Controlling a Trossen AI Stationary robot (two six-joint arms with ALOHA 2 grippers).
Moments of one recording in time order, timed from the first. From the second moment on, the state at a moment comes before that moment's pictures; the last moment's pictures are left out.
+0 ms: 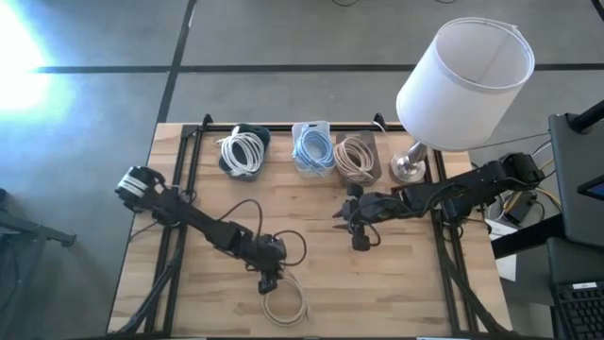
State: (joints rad) left arm -0.43 1.67 0.84 -0.01 0.04 -0.74; right arm 0.18 1.34 0.81 -0.14 0.12 0.10
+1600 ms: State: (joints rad) left arm -0.37 1.75 0.85 0.04 -0.02 -0.60; right arm 0.18 1.34 0.80 -0.12 0.13 0.10
